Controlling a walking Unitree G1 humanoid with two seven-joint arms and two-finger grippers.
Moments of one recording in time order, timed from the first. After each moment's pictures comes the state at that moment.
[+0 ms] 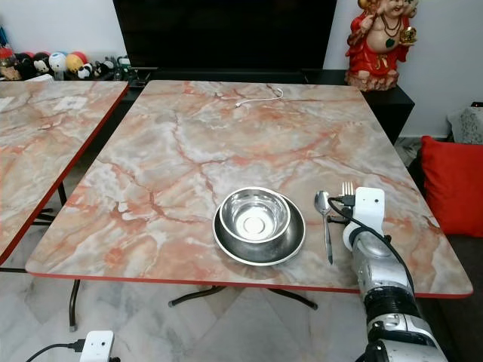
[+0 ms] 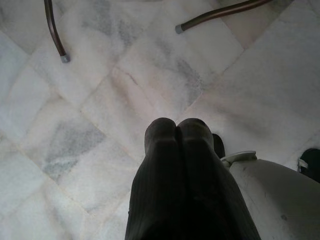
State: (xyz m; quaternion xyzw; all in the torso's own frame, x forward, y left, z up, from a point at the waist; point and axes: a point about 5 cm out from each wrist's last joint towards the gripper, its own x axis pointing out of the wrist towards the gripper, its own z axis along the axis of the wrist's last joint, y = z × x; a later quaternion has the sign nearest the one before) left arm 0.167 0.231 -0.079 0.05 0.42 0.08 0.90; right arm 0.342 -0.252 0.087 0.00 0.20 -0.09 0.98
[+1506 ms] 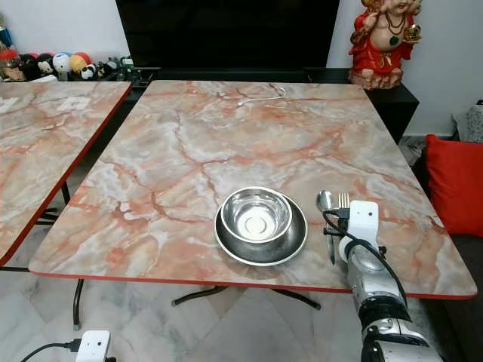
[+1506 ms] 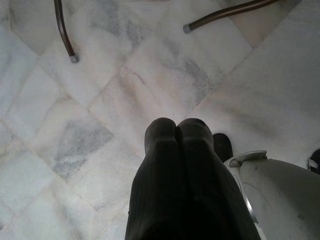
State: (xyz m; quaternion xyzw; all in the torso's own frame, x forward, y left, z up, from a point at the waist) left arm 0.167 0.238 -0.078 0.06 0.42 0.08 0.90; right arm 0.333 -0.245 0.061 0.00 0.21 -0.09 0.97
